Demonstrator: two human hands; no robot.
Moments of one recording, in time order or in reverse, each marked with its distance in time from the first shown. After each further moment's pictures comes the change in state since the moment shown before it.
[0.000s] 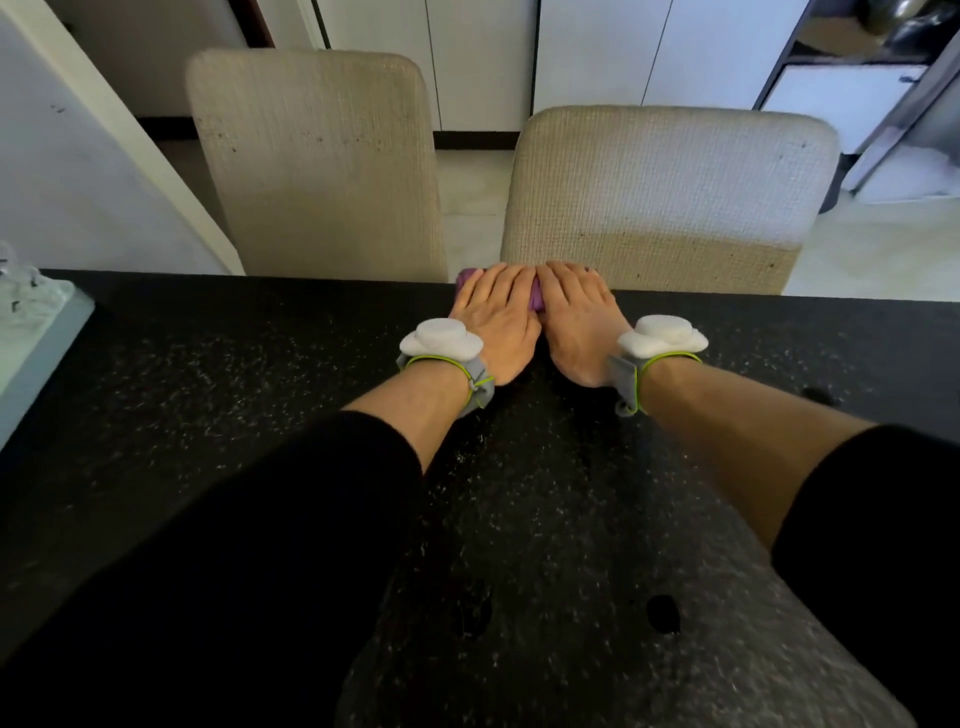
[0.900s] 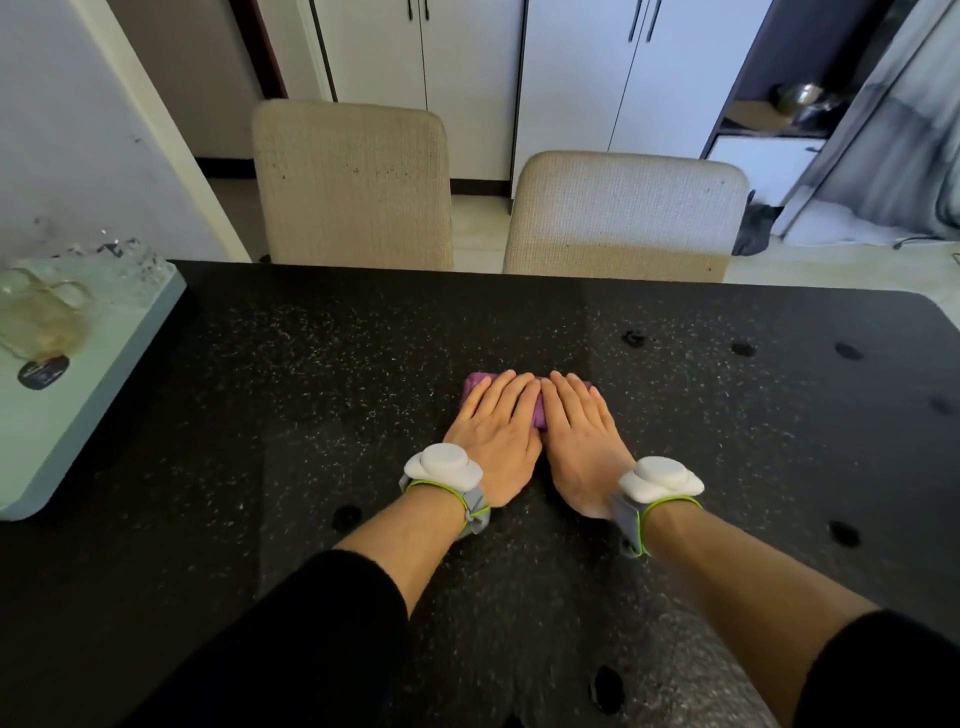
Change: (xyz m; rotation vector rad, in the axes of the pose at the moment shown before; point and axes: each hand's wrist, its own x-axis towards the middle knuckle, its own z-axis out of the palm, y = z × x) left_hand -0.214 0.022 -0.015 0.051 -0.032 0.150; right_hand -0.207 -0.104 0.009 -0.004 -0.064 0.078
